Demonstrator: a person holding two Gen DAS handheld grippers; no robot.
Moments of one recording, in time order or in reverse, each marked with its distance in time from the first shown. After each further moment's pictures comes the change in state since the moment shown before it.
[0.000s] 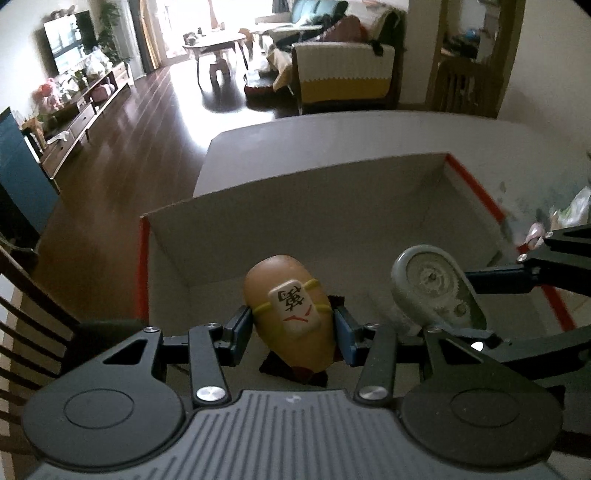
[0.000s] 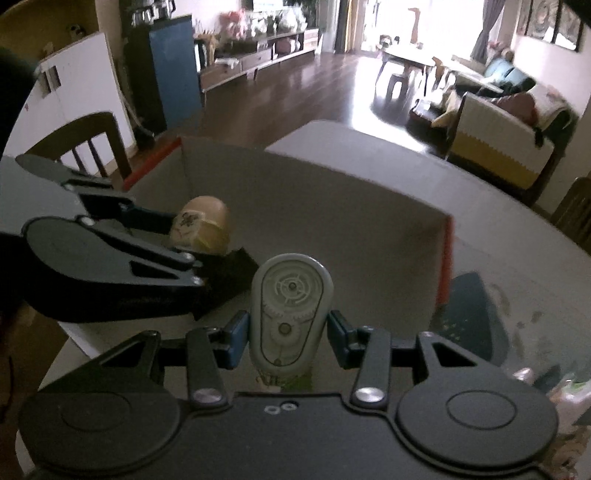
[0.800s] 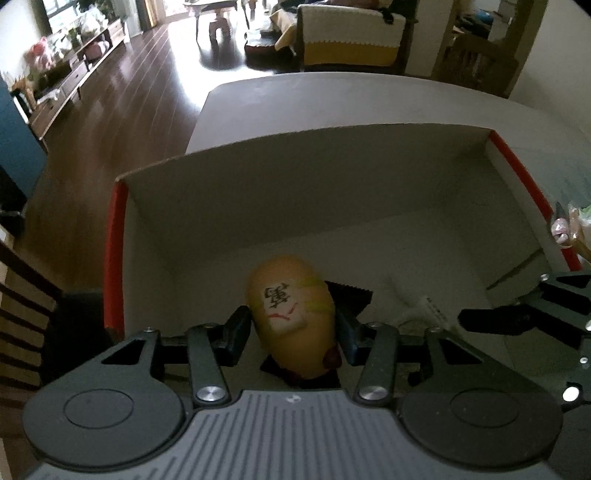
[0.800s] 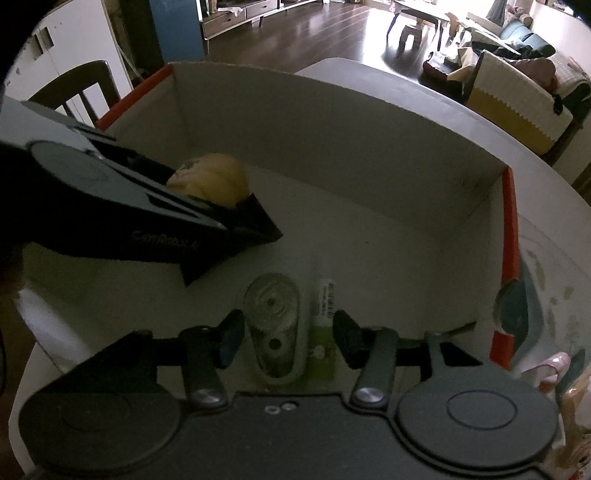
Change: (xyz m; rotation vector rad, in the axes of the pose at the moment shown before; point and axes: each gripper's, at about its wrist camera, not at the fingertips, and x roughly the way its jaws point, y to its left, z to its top) left arm 0.043 0.026 0.005 -0.072 0.128 -0.044; right arm 0.045 0.016 -0.009 -0.010 0.171 0.011
